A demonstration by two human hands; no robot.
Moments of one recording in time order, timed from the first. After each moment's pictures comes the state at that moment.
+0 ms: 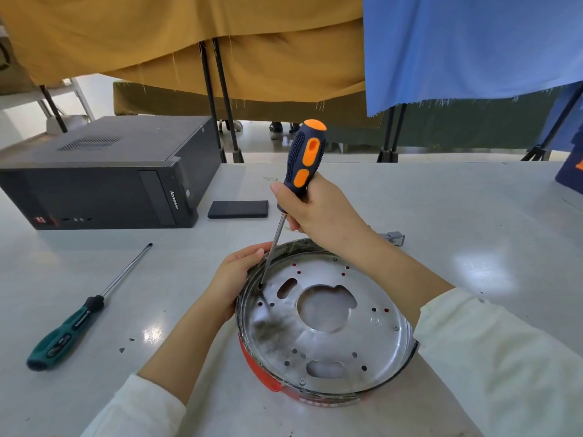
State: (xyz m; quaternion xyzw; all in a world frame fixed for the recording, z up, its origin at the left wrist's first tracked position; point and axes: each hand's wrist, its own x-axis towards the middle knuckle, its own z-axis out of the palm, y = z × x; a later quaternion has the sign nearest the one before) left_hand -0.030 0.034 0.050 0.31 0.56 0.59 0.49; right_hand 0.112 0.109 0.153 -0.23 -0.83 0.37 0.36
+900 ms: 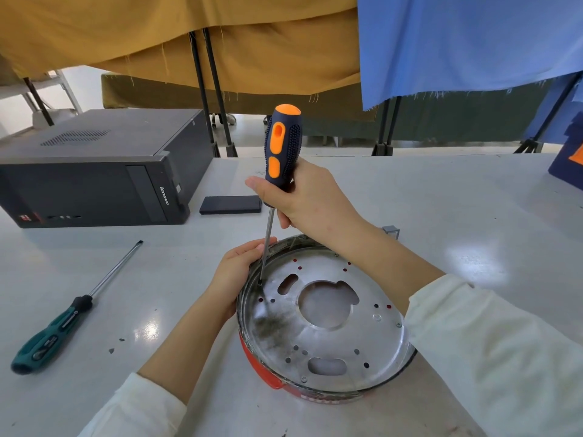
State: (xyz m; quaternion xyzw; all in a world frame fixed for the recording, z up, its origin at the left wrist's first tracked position) left_hand -0.022 0.046 0.043 0.28 0.58 0.60 0.48; right_hand 0.109 0.107 0.162 -0.24 -0.84 0.31 0.37
